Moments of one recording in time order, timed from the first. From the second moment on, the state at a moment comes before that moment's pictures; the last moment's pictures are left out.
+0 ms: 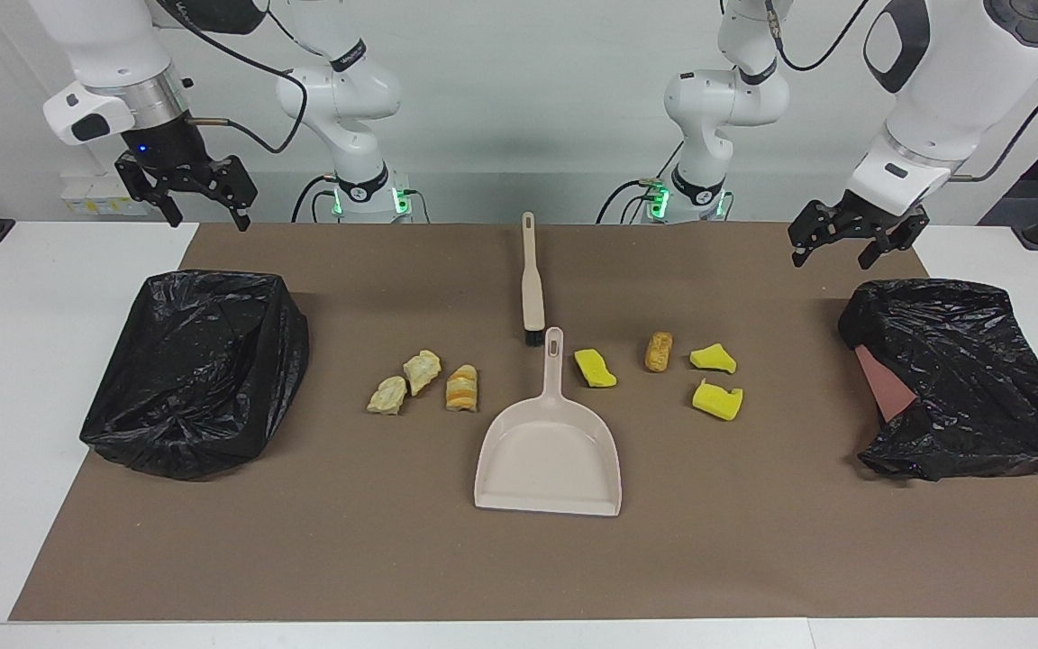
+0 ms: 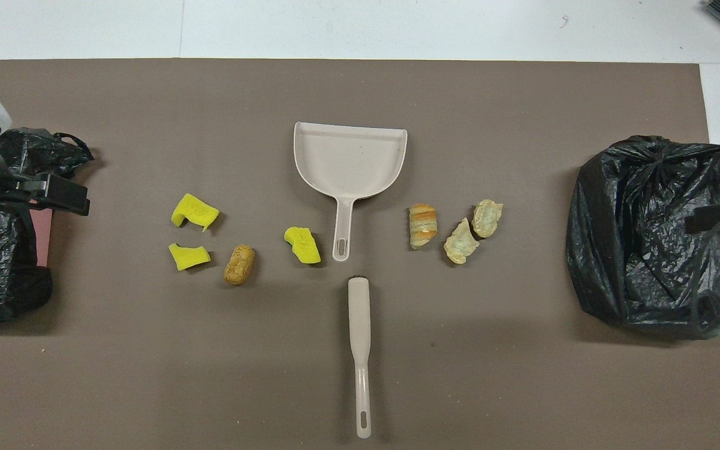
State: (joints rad) left arm -0.10 0.02 0.00 -1.58 -0.02 1.57 0.00; right arm 0.04 -0.13 -0.12 -1.71 -0.02 1.64 0.02
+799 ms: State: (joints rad) left arm -0.10 0.01 0.00 -1.59 -0.02 1.57 0.00; right arm 0.04 -0.13 -0.11 -1.68 -0.02 1.58 0.00
